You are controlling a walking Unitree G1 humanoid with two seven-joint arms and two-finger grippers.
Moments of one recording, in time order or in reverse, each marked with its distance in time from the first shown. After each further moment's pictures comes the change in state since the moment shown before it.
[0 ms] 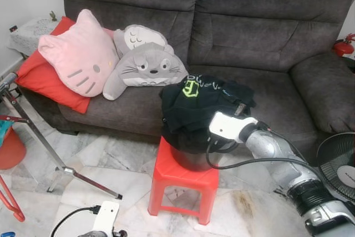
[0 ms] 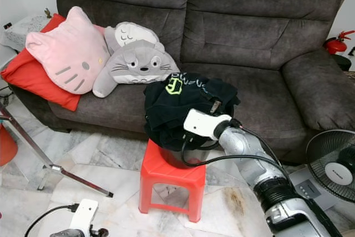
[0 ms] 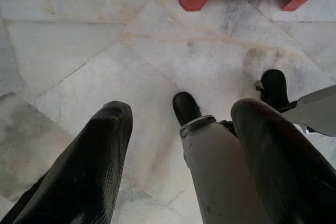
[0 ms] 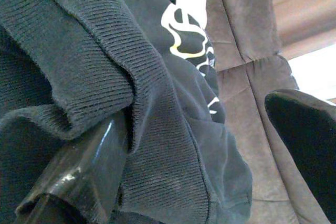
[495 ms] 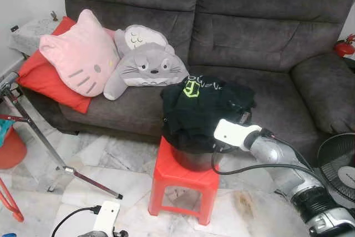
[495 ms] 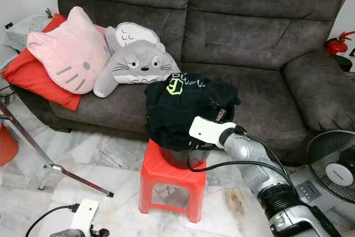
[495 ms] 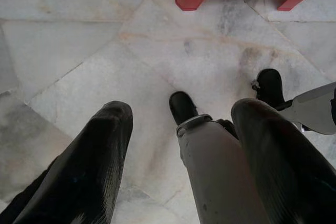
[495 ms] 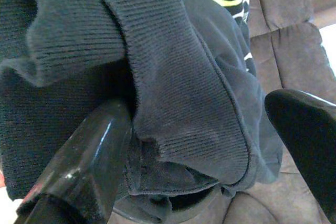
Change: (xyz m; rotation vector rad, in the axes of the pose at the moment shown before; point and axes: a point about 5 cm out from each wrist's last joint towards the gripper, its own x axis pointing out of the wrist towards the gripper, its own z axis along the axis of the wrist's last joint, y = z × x) left arm 0.000 -0.001 0.000 0.001 0.001 -0.017; right arm -0.009 0.013 -0.019 0.015 0.130 0.077
